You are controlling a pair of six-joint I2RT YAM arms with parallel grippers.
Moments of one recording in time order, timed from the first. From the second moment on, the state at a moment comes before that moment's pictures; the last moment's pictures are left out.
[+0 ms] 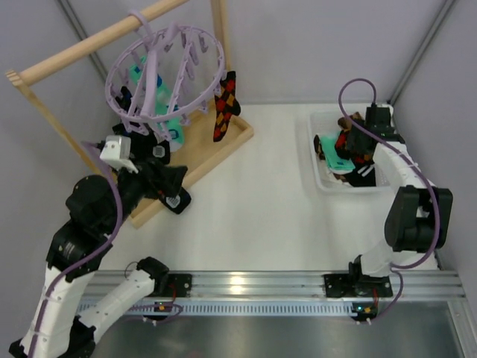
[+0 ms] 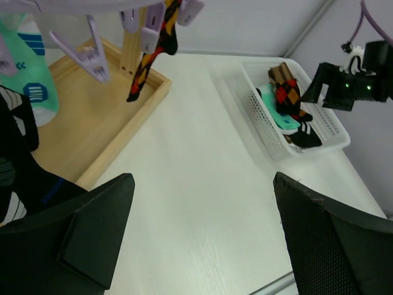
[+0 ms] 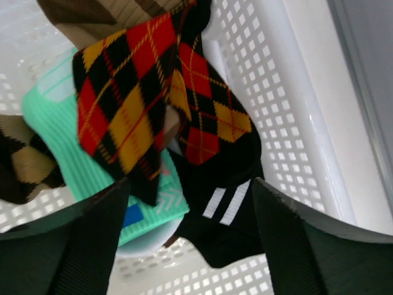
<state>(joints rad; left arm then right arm) -0.51 0.68 1.27 -0.73 -0.13 -0.39 -0.04 1.59 1.23 -0.40 0.26 0.18</state>
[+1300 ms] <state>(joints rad) -0.51 0.34 0.82 -0.63 0.14 -0.31 0.51 2.07 1.70 0.25 -0.60 0.12</state>
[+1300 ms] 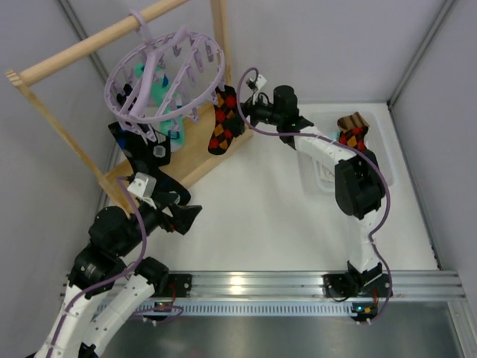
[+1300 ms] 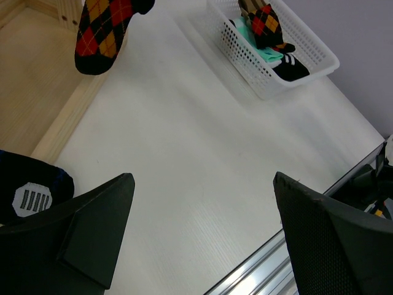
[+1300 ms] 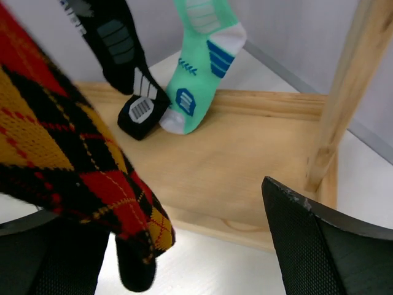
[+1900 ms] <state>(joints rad) -0.51 0.47 0.97 -0.63 -0.02 -0.41 0.62 1.87 1.24 0.56 -0.51 0.18</state>
